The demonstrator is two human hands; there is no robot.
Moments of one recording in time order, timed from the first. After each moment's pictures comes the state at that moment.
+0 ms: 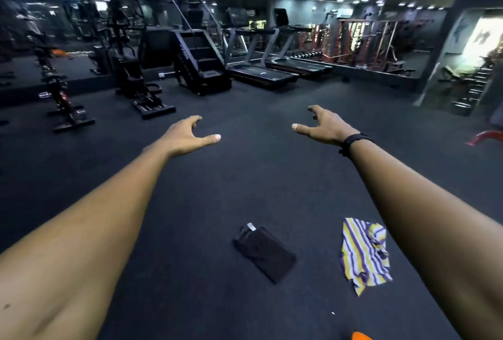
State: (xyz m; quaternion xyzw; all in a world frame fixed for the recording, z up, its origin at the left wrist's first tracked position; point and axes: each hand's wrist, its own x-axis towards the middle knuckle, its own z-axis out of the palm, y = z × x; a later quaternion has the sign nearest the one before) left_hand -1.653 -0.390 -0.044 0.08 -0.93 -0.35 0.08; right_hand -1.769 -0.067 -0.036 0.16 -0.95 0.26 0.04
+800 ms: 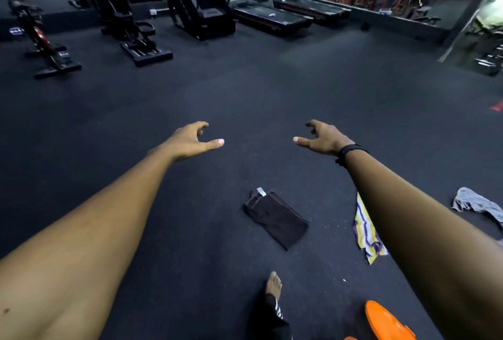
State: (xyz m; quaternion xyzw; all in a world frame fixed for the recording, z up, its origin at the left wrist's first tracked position) left_hand -1.759 -0.513 -0.192 0.12 -0.92 -0.37 -0.06; right_hand -1.872 -0.197 -0.198 0.11 -0.96 0.22 -0.11
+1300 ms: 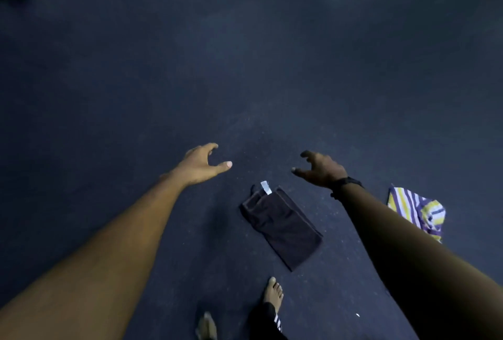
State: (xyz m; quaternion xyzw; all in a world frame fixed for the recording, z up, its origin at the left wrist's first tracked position) left_hand -2.102 -0.560 -0.426 0.18 -0.89 -0.37 -0.20; right_hand -2.205 -0.282 -0.452 0.10 -0.95 0.13 -0.28
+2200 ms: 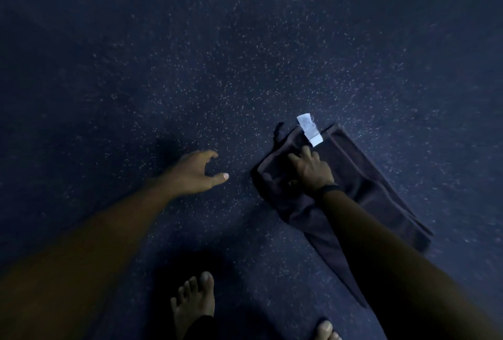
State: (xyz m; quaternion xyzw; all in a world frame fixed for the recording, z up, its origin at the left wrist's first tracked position) left_hand -2.204 -0.629 -1.081 0.17 -0.85 -0.32 -0.38; right_hand -2.283 -0.361 -1.155 0.20 -0.91 -0.07 -0.34
